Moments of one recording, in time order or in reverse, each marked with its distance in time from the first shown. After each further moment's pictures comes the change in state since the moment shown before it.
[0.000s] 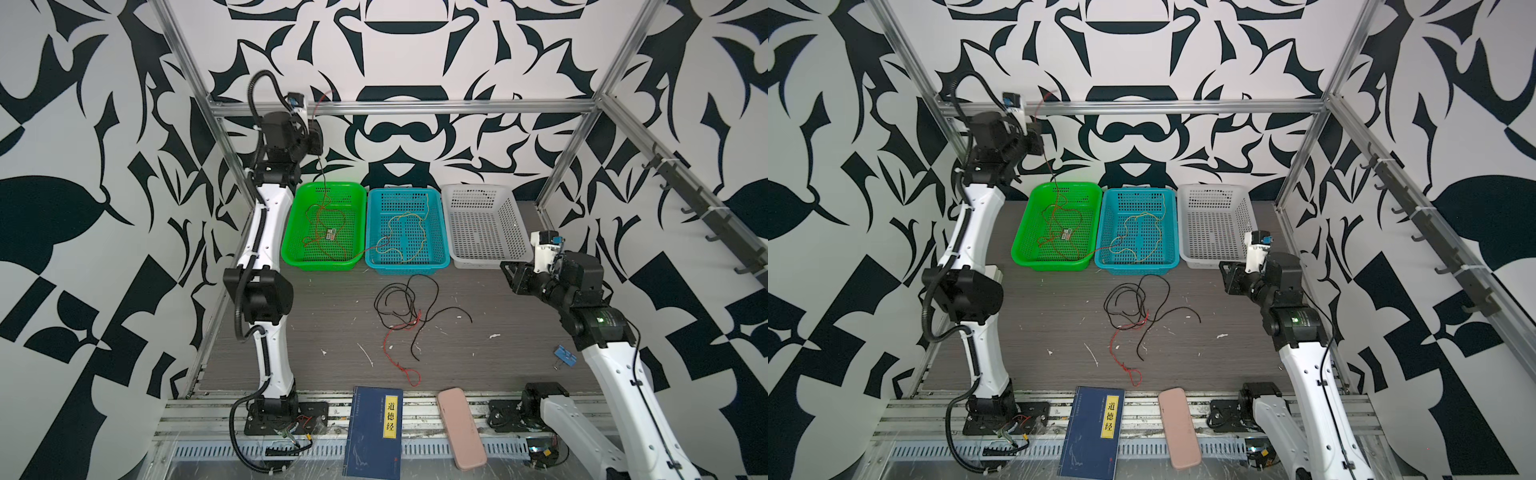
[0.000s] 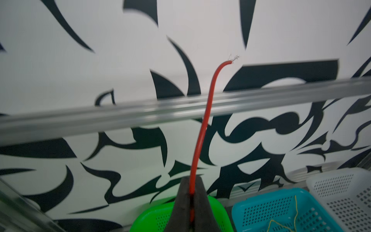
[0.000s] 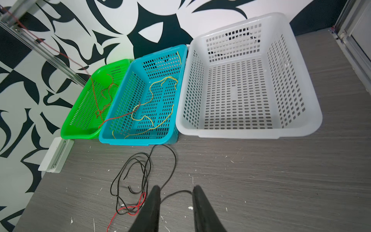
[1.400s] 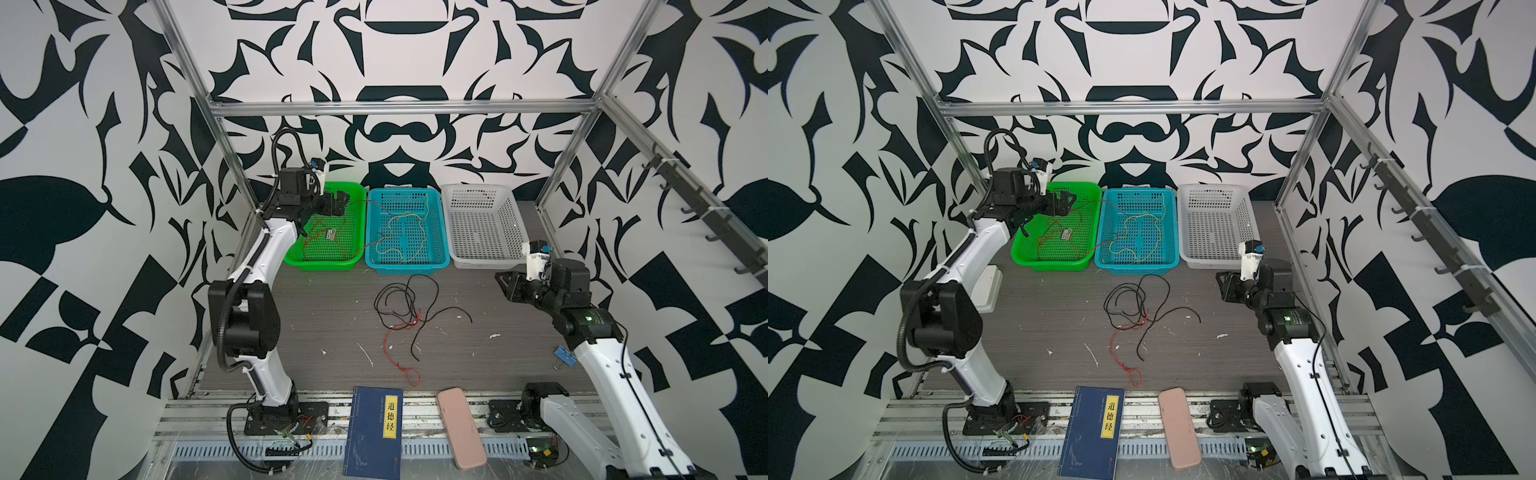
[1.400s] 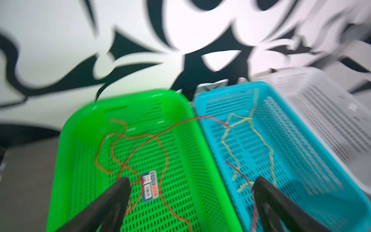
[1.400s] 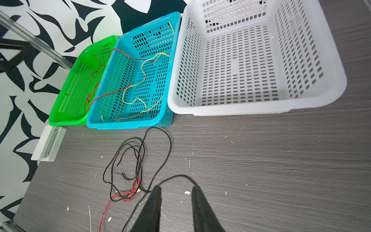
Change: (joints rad) left arm -0.046 -0.374 -0.741 0.046 0.246 0.089; right arm 0.000 0.026 -0.090 0.023 -0.023 0.001
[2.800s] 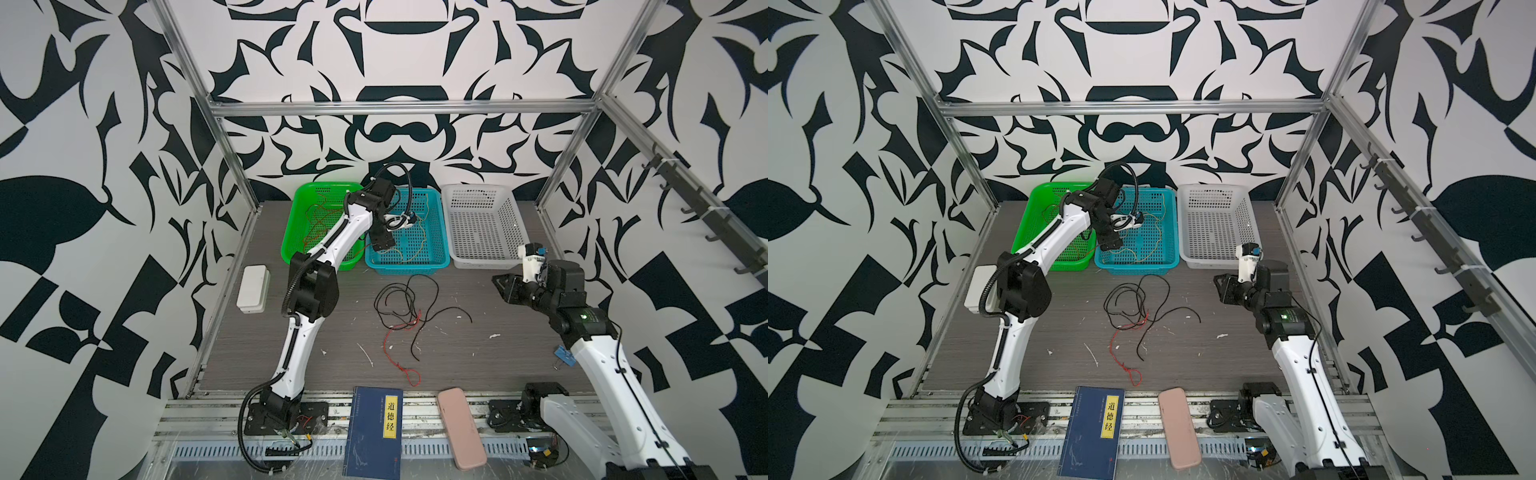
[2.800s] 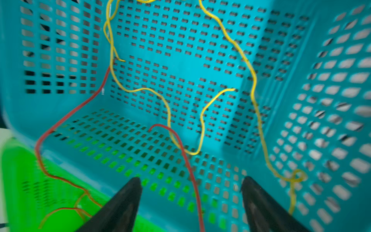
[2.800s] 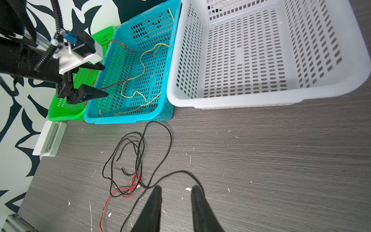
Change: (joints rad) left arm -0.344 0.579 0.698 -0.794 -0.408 0.771; right arm 0.000 0.016 -0.036 0.018 -0.020 0.001
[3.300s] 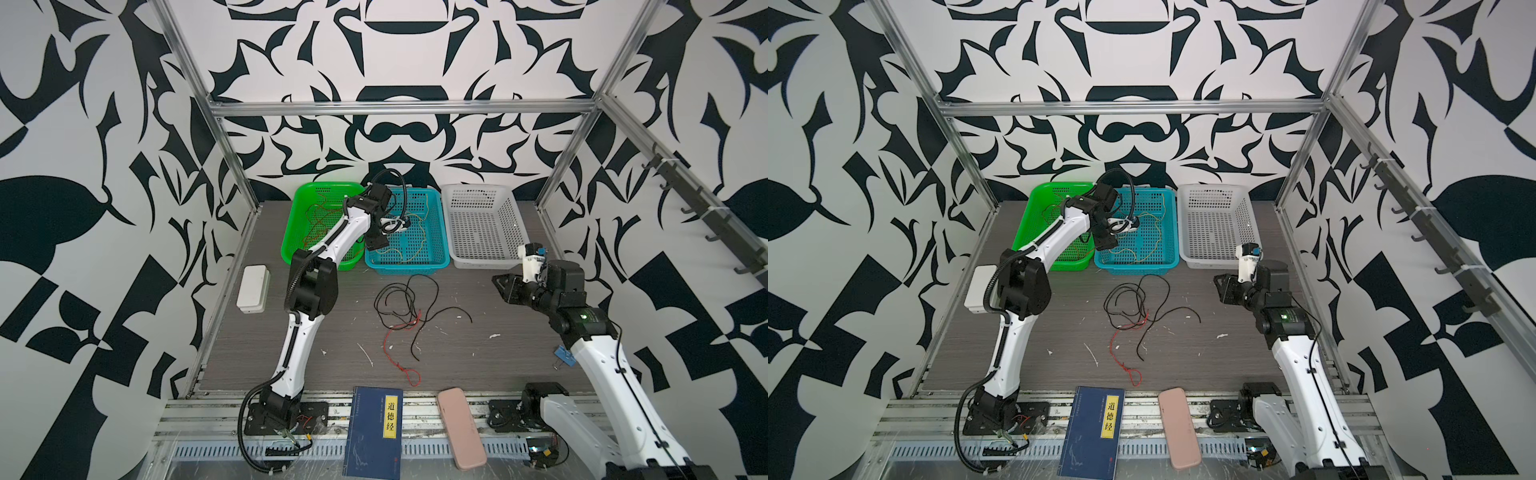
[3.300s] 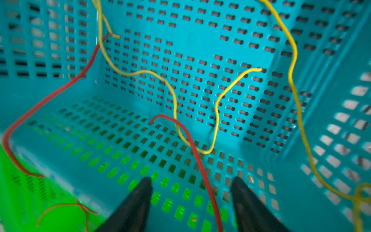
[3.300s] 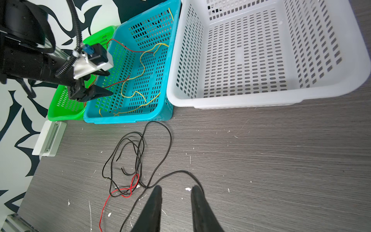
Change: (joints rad) left arm 0.016 0.031 -0.070 0.077 -0.054 0.034; right arm 0.000 0.000 -0.003 0.000 0.000 -0.002
